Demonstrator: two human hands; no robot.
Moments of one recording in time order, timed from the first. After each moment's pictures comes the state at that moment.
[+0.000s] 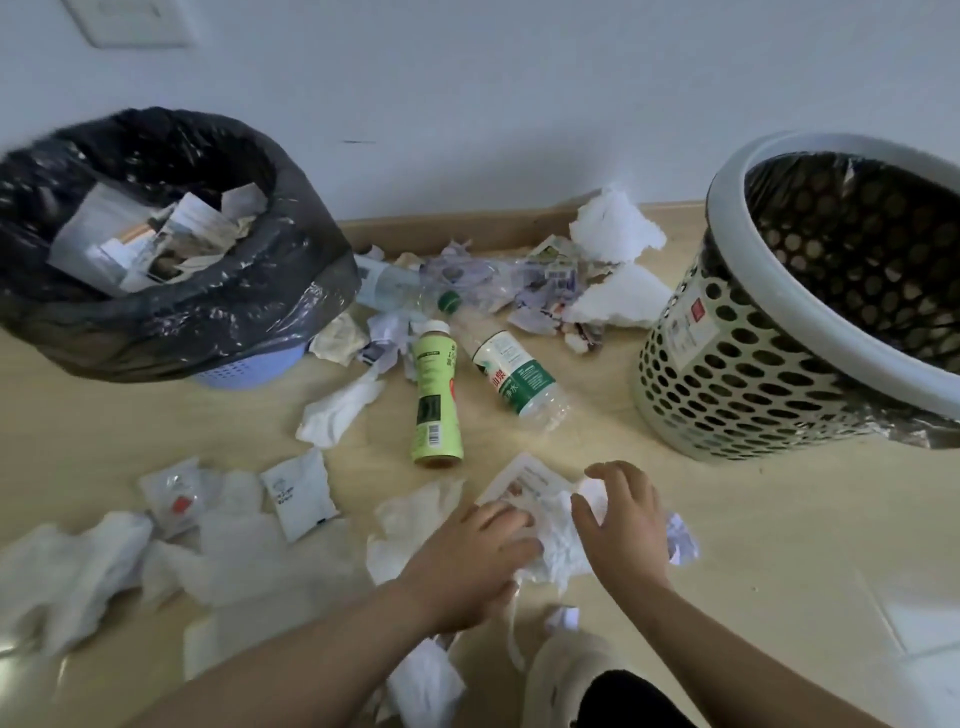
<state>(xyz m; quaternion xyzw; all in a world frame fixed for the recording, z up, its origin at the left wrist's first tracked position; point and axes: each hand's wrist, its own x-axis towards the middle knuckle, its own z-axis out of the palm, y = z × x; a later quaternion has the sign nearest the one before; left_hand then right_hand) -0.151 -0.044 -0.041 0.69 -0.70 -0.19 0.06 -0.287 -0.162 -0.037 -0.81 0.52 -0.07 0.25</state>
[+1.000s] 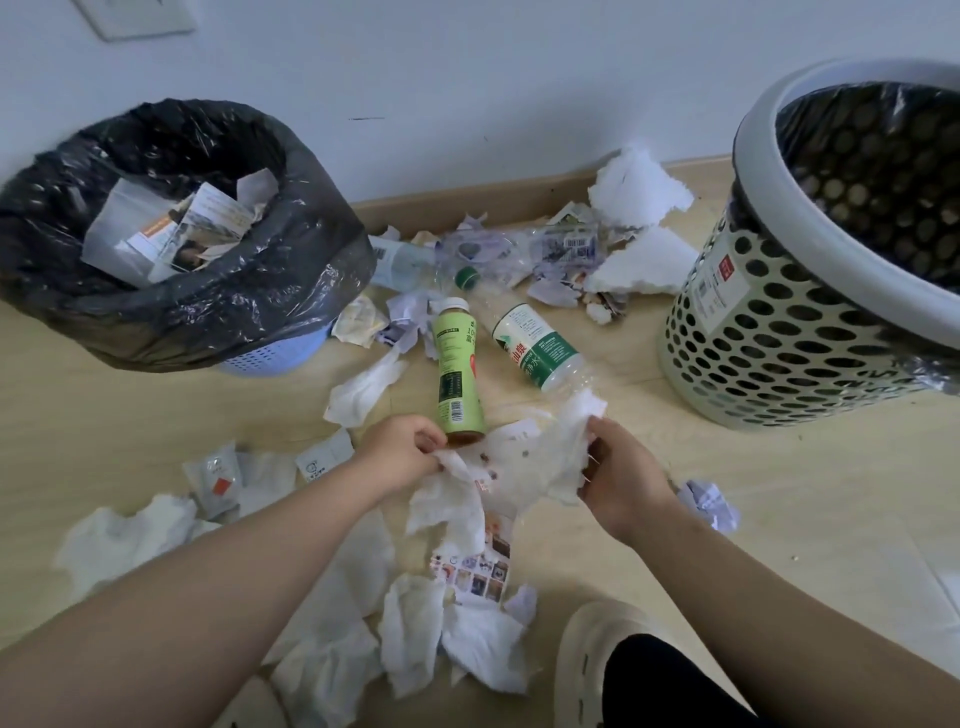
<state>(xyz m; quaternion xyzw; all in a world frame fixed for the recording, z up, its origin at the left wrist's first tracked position) -0.061 -0.045 -0.026 0.85 -0.28 -0.39 0.21 -0.245 -0.167 -0.016 -0.23 0.51 -0.17 0.81</state>
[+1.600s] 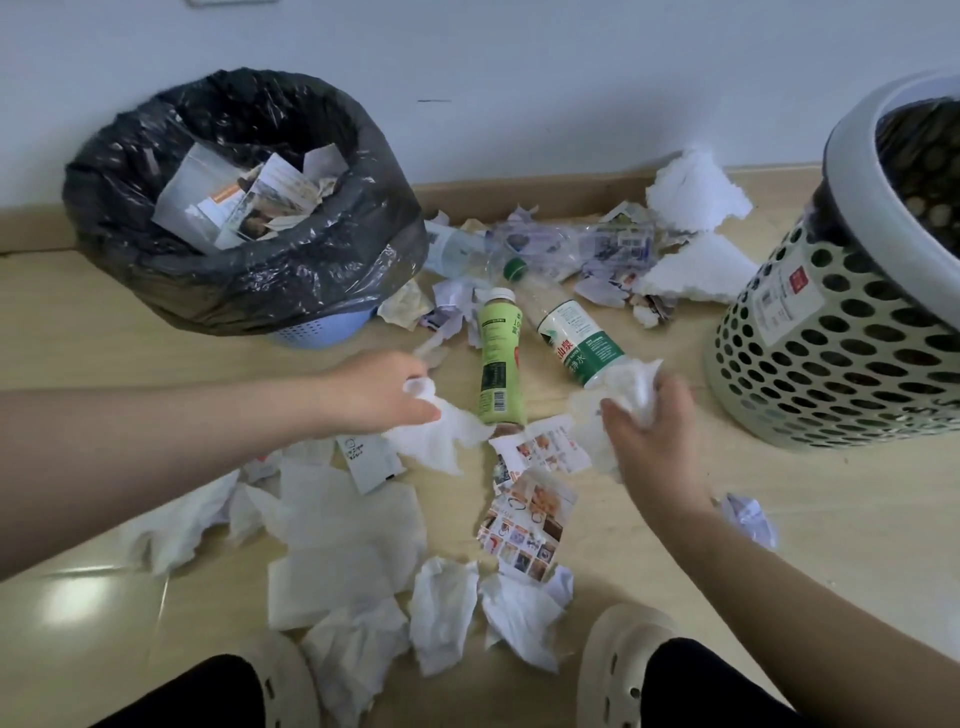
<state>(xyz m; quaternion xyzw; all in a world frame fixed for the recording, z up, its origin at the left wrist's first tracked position) -0.010 -0.027 0.053 0.84 -0.40 -0.35 0.08 -0.227 -0.151 0.018 -0.70 0.47 -0.24 0.48</state>
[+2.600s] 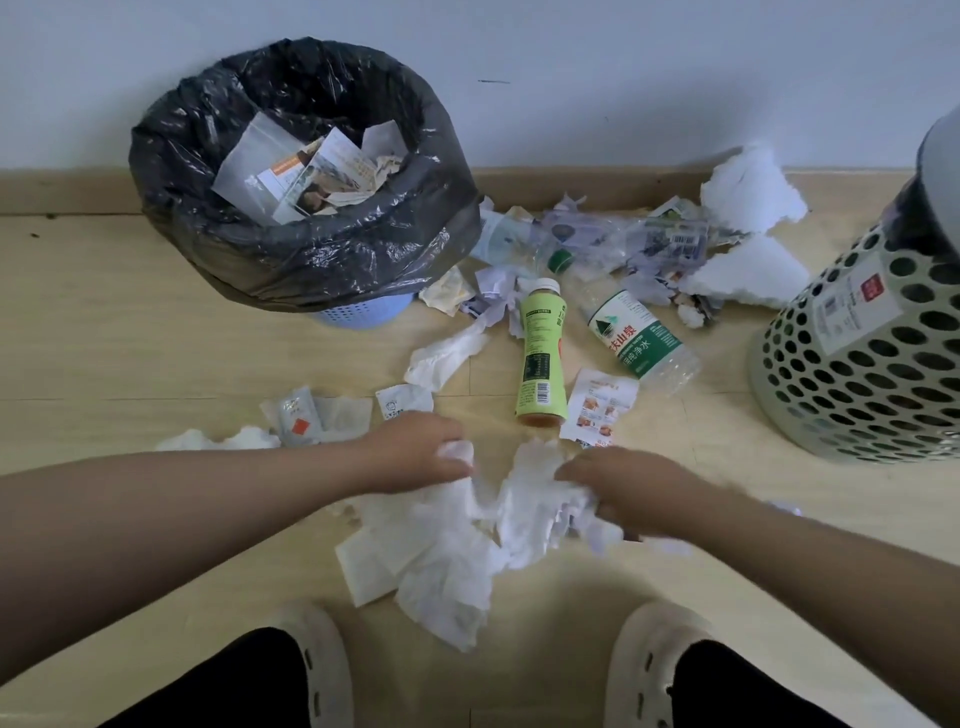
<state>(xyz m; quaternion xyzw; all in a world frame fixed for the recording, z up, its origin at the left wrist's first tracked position) -0.024 0.022 -0.011 0.79 -0.48 -0.38 0.04 -0.204 -0.140 0.004 -0.94 0.09 0.29 0.16</state>
